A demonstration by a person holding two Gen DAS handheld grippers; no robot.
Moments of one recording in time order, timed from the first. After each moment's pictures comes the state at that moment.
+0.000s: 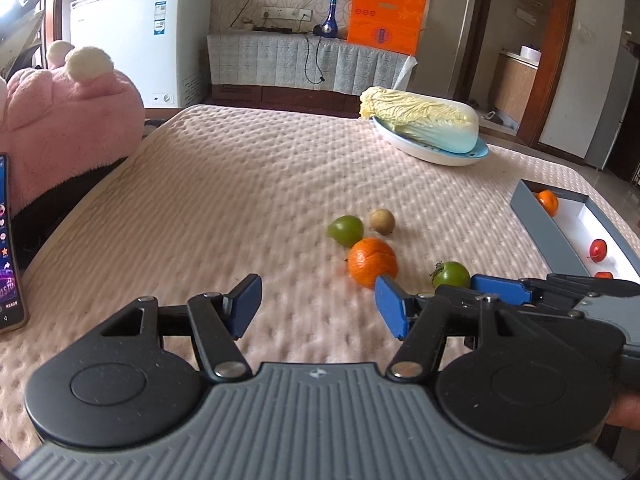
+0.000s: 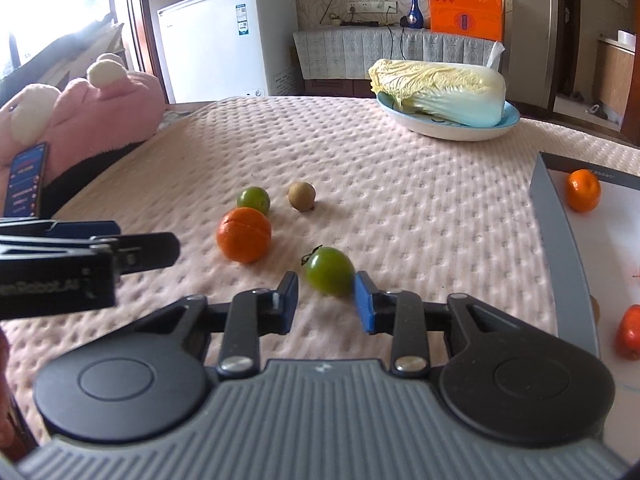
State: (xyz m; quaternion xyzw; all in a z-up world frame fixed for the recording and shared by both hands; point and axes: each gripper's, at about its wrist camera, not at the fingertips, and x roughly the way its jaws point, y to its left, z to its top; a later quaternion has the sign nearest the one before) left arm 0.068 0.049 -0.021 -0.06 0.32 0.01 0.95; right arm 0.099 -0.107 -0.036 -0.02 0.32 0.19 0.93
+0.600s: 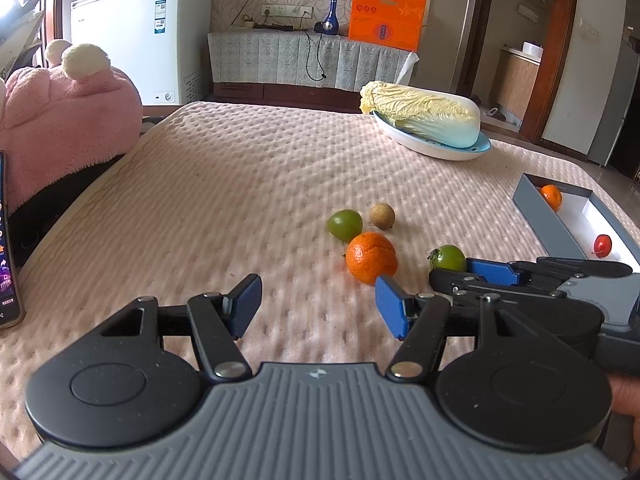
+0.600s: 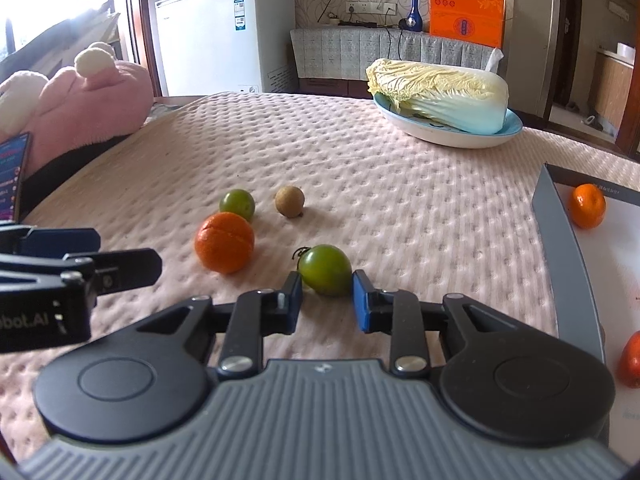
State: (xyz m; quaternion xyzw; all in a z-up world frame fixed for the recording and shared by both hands) left arm 0.070 0.043 -0.025 -0.05 0.32 0.01 0.95; right arm 0.114 -0.103 -0.040 -0.04 0.32 0.18 0.93
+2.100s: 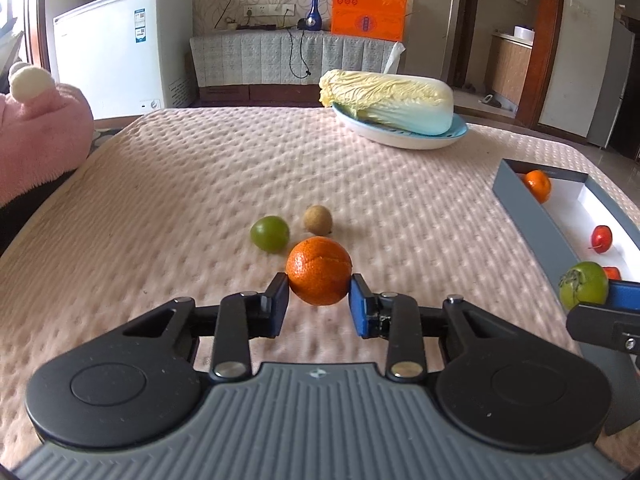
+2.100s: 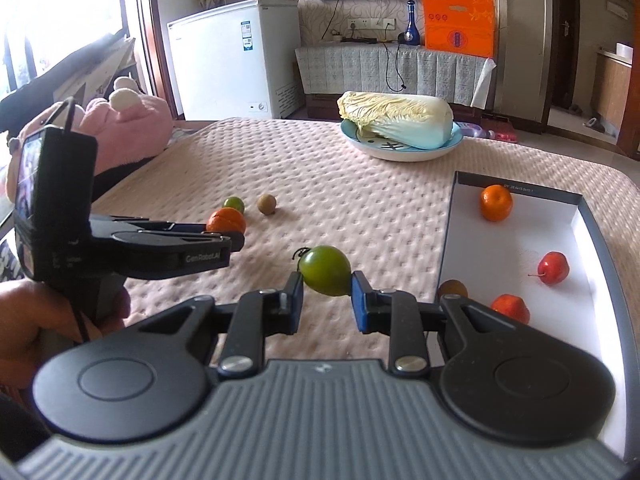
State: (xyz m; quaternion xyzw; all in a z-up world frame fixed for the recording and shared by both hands) left arm 0.103 -0.023 -0.032 -0.03 0.32 0.00 0.95; right arm 0.046 -0.196 0.016 -0.03 0.30 0.20 0.93
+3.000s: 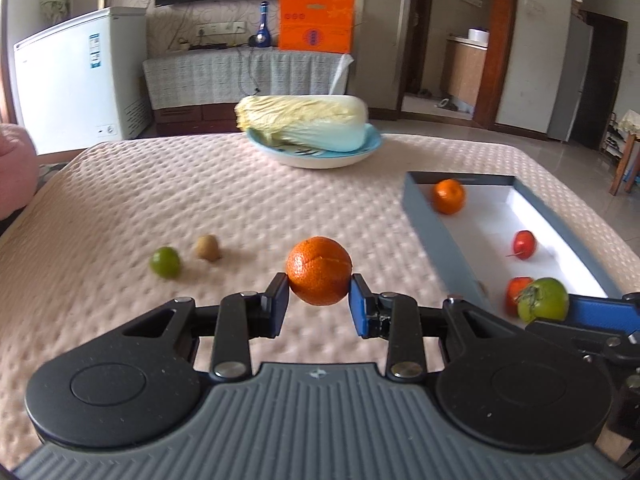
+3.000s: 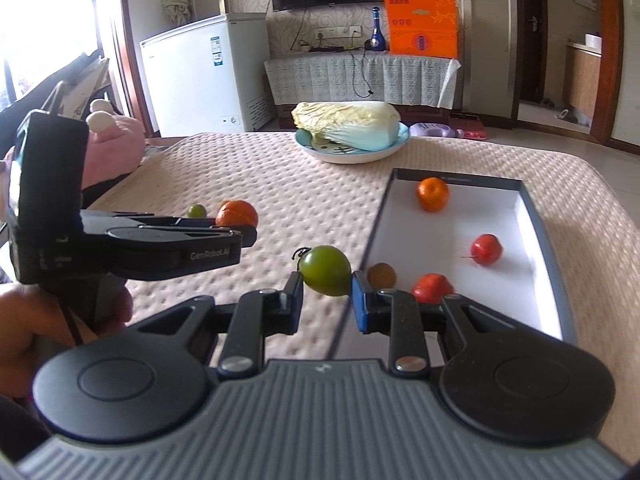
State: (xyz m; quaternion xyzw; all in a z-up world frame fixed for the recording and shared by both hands) left arm 0.094 -0.098 -0.010 -0.01 0.30 -0.06 0.95; right arm 0.028 -0.246 0.024 0.00 0.29 0.16 0.94
